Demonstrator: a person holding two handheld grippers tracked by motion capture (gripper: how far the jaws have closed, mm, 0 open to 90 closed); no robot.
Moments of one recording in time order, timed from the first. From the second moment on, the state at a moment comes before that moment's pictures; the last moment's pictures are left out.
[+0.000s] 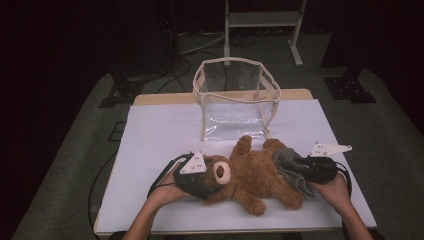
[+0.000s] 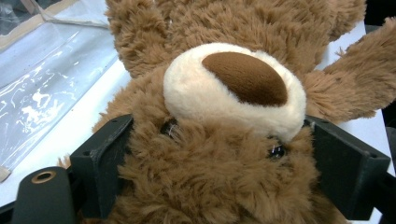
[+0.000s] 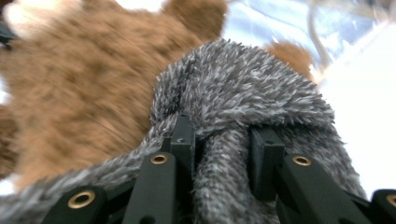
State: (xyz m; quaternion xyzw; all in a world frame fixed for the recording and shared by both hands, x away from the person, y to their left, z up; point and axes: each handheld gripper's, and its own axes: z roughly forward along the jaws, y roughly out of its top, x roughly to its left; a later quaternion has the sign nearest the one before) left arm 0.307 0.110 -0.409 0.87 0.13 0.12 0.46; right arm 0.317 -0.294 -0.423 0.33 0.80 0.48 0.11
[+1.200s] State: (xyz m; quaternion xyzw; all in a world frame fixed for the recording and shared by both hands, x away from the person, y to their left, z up) left arm 0.302 0.105 -0.410 0.87 0.13 0.14 0.45; right arm 0.397 -0.167 -0.376 0.23 0.89 0.37 0.09
